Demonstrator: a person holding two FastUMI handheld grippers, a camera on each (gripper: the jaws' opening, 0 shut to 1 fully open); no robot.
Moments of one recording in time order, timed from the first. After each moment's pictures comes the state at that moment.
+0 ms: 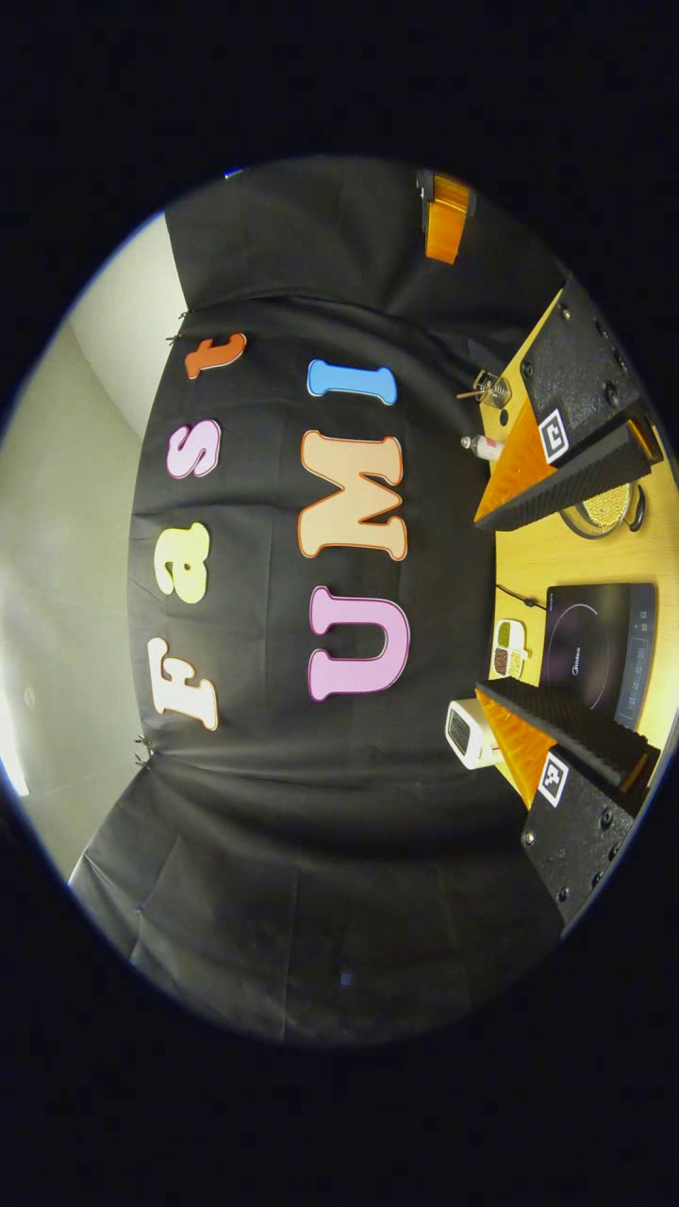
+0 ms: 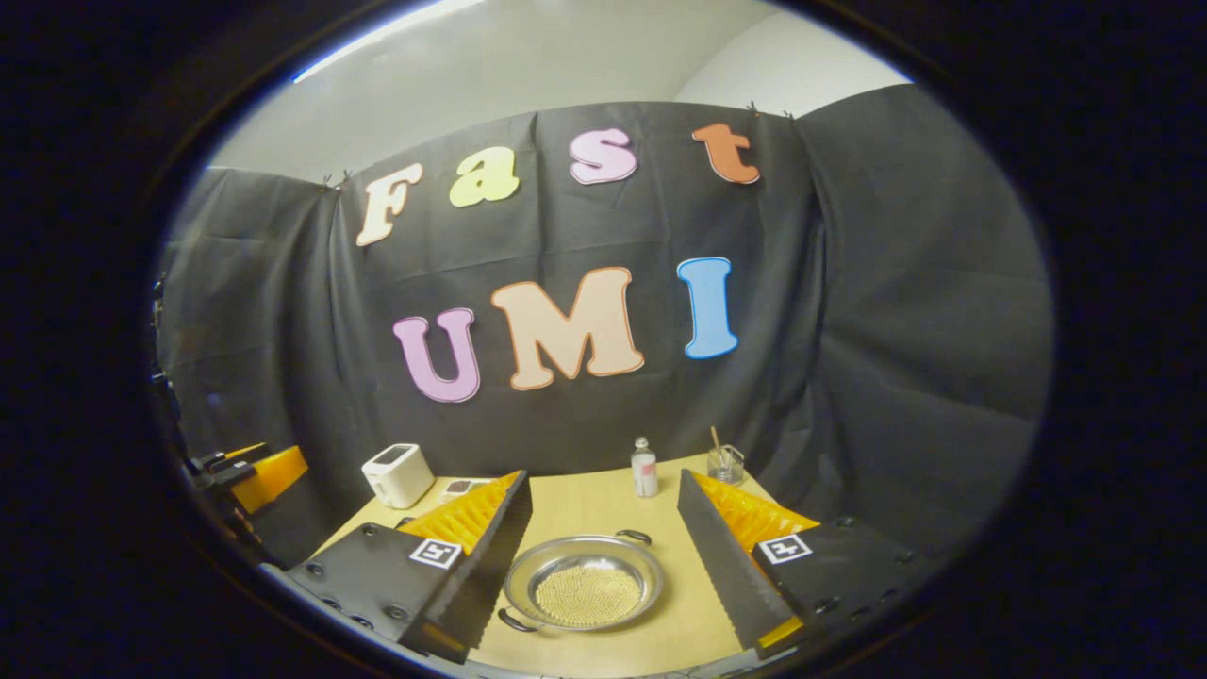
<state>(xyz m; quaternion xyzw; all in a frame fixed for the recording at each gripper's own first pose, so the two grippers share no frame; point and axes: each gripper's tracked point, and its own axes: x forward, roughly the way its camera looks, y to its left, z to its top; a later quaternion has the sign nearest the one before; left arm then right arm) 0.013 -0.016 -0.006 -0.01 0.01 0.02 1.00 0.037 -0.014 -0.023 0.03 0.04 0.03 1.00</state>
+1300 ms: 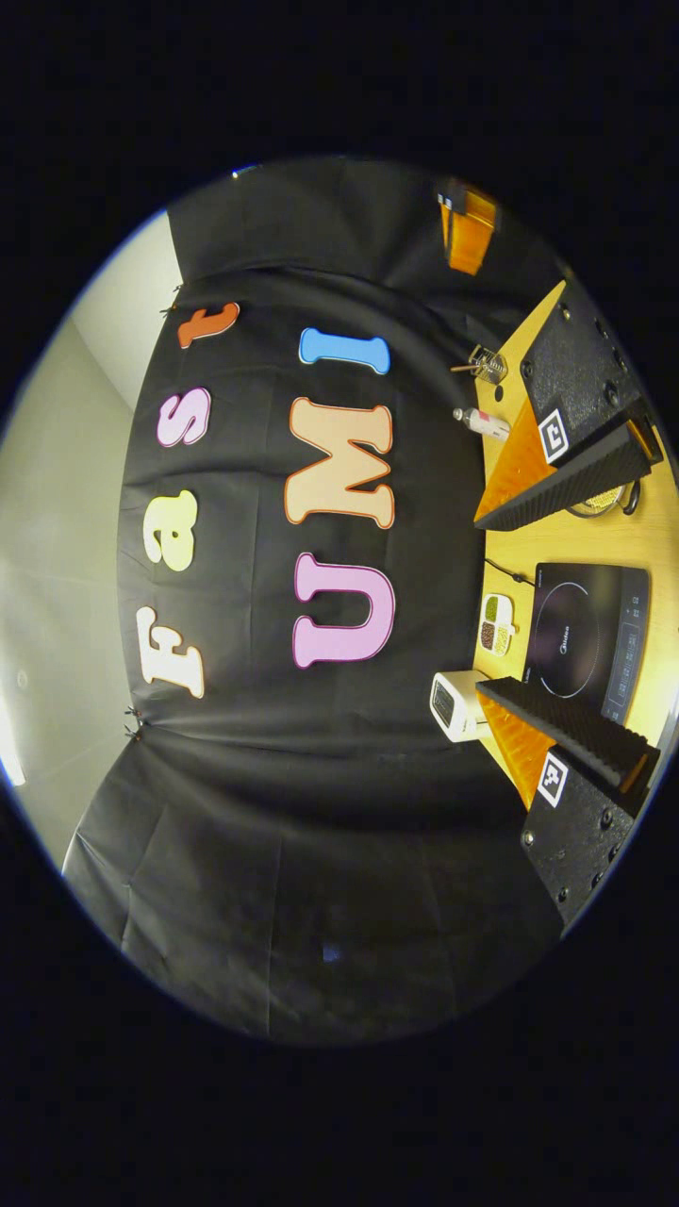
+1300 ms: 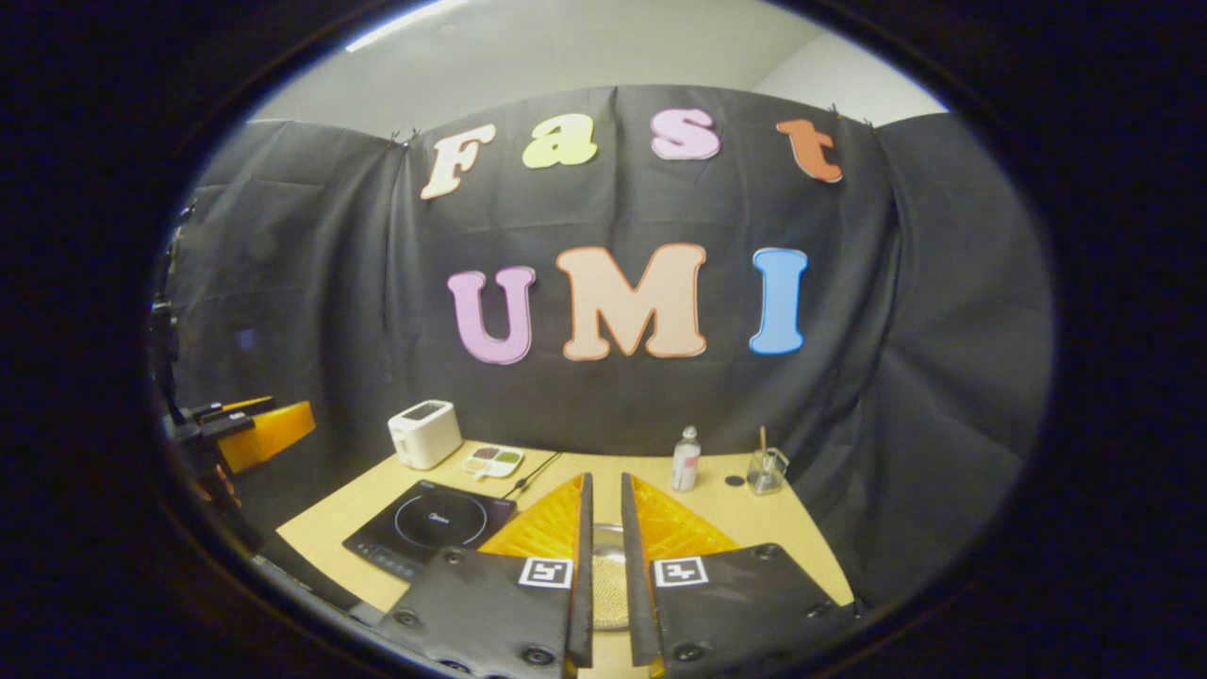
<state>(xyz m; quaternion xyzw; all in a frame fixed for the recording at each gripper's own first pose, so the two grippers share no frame) 0.007 0.010 -0.030 -0.01 0.03 0.06 1.00 0.057 0.043 -0.085 -0.05 0.09 0.11 0.99</state>
